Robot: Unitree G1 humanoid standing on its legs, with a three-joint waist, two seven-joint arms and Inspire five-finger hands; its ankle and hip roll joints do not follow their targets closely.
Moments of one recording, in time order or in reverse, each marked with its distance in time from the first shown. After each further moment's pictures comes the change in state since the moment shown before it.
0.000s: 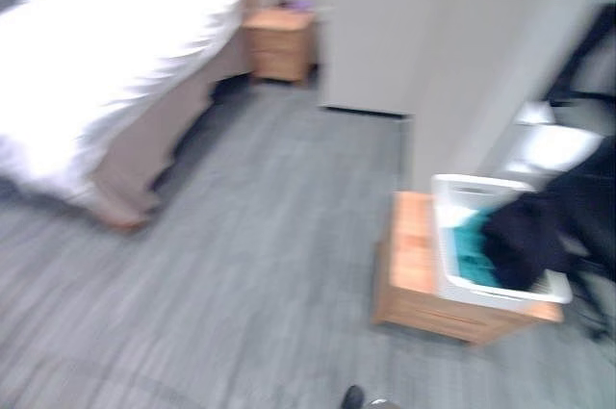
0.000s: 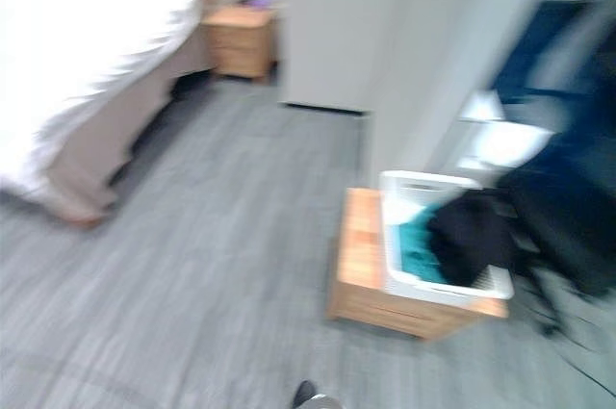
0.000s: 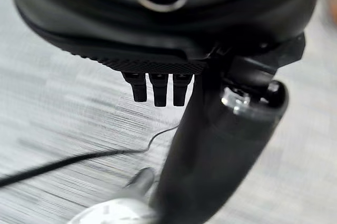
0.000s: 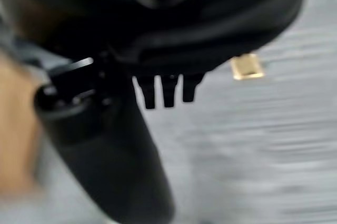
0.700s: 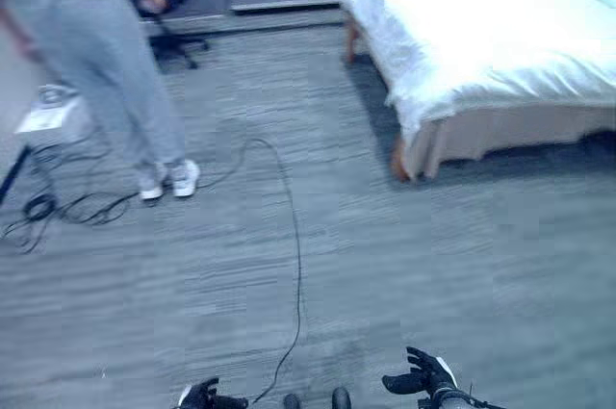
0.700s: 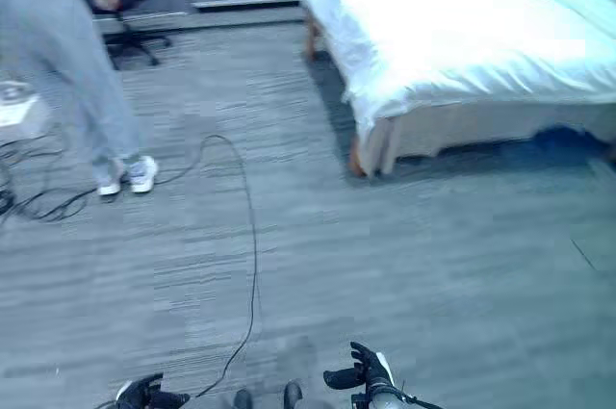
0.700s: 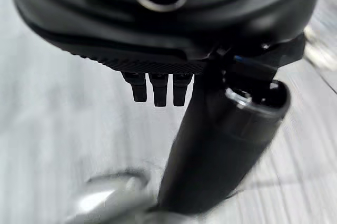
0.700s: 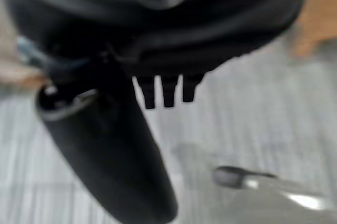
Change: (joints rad) left arm -0.007 0.030 0.056 -0.007 0.000 -0.061 -0.031; right arm -0.232 -0.043 0.197 -0.196 -0.099 -0.071 0.034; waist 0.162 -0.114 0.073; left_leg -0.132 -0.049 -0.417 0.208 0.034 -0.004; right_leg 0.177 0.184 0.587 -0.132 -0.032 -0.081
